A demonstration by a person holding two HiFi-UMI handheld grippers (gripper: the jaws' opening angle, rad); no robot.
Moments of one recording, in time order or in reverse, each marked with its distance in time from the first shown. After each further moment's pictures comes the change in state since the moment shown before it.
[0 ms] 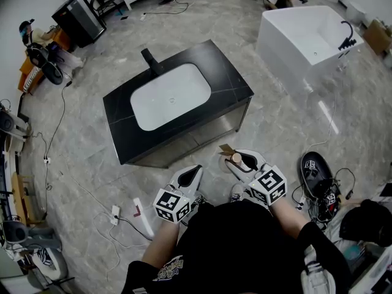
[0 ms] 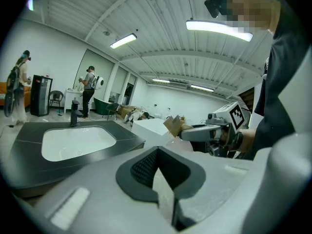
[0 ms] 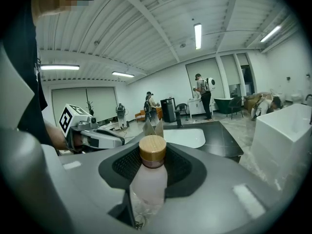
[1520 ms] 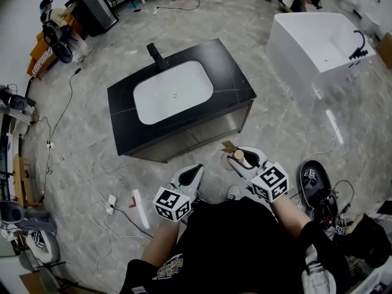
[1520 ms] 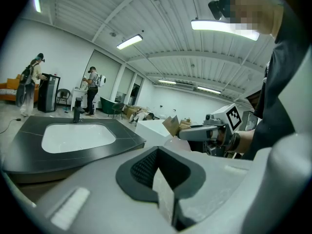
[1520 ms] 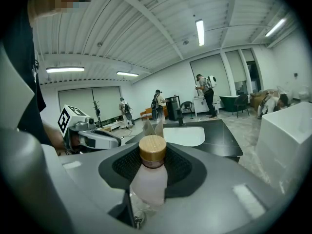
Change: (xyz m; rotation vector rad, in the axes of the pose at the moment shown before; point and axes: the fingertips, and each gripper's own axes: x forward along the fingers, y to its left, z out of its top) left arm 0.022 -0.020 -0.002 -0.052 -0.017 0.070; right arm -0.013 -0.033 -0.004 -0.006 0.022 0.076
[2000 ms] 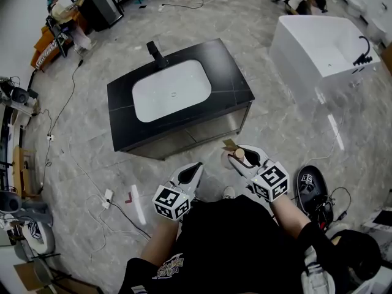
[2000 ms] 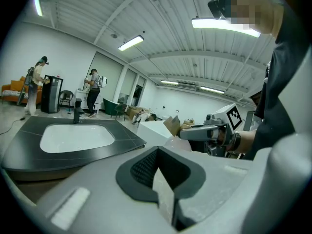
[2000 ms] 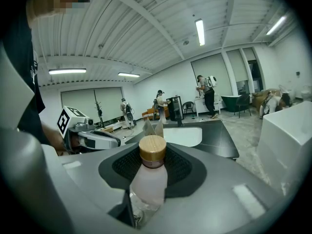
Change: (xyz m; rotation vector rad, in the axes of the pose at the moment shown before) left arm 0.025 -0.016 0.005 -0.003 -0.012 0.041; right arm -0.017 -0.028 0.002 -0.002 -0.005 0.028
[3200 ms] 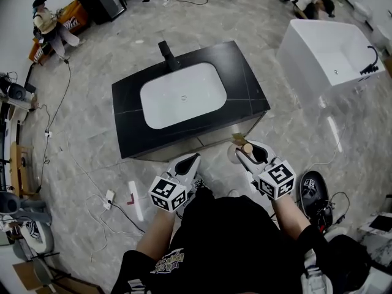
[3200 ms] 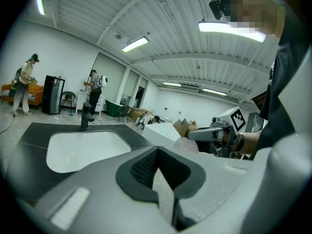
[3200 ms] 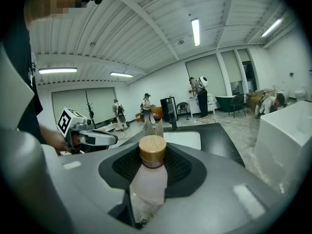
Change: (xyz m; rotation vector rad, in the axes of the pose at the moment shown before) left arm 0.002 0.112 0.039 -0.004 -0.015 0.006; right arm 0.077 -0.028 0.037 0.031 -0.008 -0.076
